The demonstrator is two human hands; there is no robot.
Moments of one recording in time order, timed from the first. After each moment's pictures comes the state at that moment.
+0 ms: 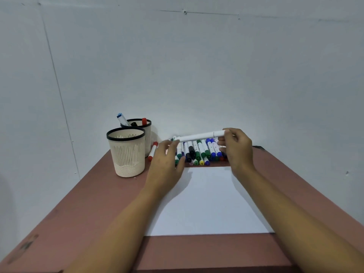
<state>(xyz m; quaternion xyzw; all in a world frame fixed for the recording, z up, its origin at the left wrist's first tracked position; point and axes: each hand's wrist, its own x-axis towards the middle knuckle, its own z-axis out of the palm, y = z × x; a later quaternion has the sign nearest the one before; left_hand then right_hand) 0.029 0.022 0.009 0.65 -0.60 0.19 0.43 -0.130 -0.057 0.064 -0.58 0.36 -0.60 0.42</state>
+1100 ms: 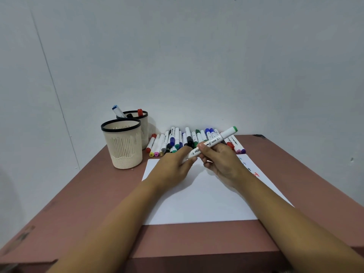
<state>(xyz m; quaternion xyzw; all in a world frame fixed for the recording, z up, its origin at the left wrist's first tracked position) 0.004 0.038 0.012 0.64 -0.66 0.03 0.39 -0.132 -0.036 0.022 -0.63 0.22 -0.41 0.63</state>
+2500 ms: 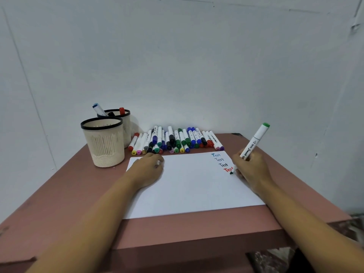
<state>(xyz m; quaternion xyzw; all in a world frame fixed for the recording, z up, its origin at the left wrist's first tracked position) 0.031 0.028 -0.004 0.75 -0.62 -0.05 0.22 -0.234 -0.055 0.004 -0.61 0.44 -0.51 0.41</state>
